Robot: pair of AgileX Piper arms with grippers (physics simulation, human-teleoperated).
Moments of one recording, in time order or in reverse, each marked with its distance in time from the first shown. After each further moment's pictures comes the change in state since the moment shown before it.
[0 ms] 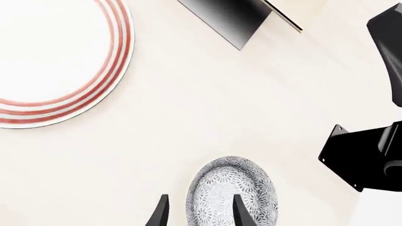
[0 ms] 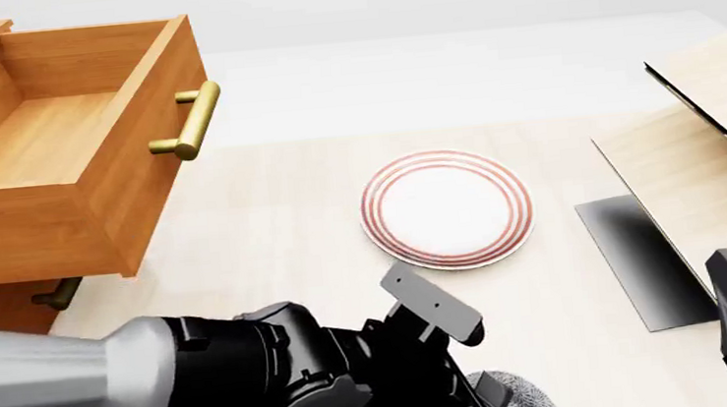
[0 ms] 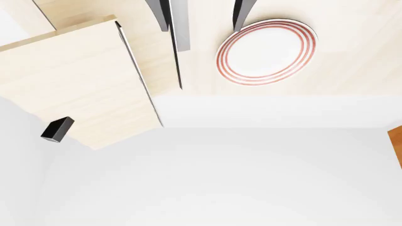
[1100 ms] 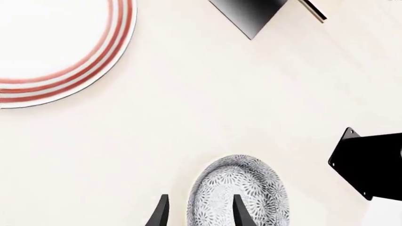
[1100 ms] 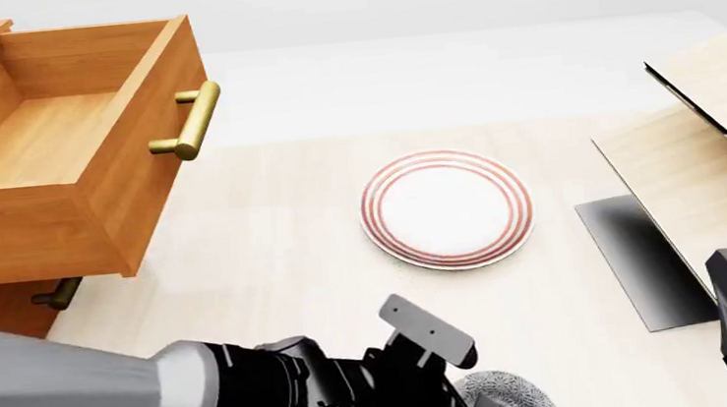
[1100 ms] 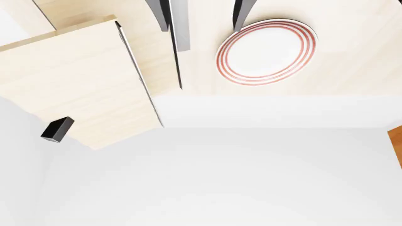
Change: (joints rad) left arm -0.009 0.088 0.062 -0.144 -0.081; right arm 0.000 0.000 0.000 0.000 0.000
